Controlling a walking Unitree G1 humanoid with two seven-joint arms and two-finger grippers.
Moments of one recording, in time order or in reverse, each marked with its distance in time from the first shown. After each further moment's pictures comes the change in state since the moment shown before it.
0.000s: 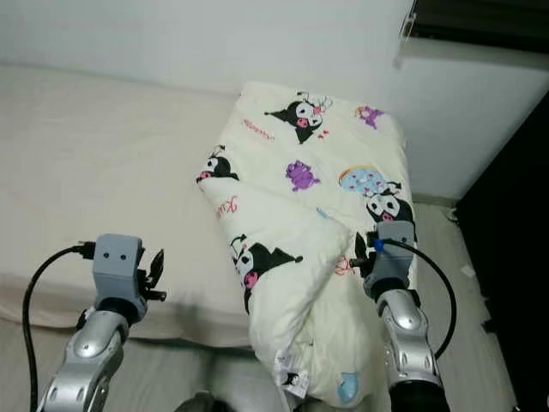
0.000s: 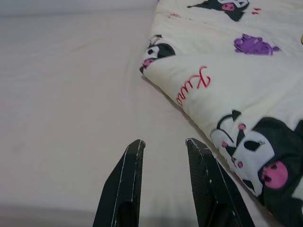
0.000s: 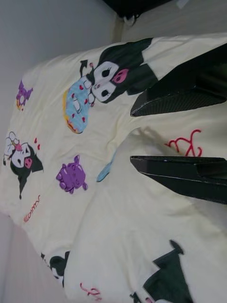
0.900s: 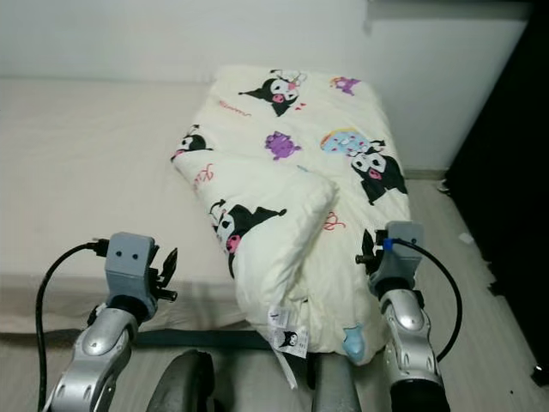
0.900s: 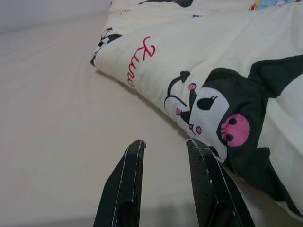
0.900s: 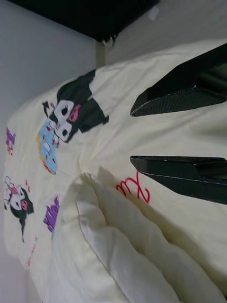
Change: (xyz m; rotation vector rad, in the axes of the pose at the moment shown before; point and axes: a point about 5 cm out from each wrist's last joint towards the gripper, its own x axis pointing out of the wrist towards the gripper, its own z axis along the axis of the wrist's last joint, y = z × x) left arm 0.003 -0.012 0.005 0.000 -0.021 -0.076; right arm 0.003 -0.010 0.007 0.036 -0.058 -0.059
